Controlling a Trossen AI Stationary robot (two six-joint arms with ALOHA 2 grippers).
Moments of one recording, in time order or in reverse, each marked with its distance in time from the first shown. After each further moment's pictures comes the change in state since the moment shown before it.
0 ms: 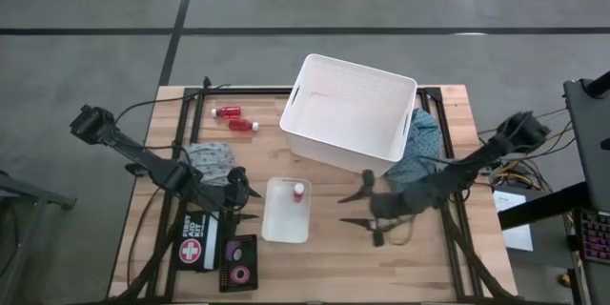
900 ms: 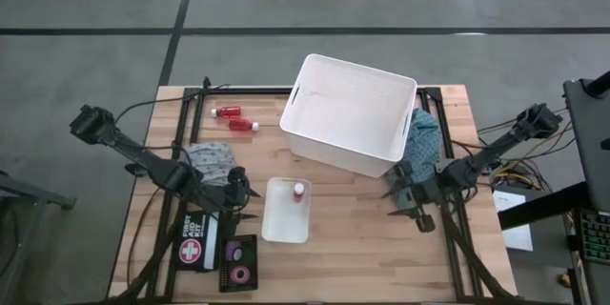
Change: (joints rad) left arm 0.000 0.000 0.000 -0.017 0.000 0.000; right arm 0.033 -0.628 -0.472 0.047 -0.228 -0.168
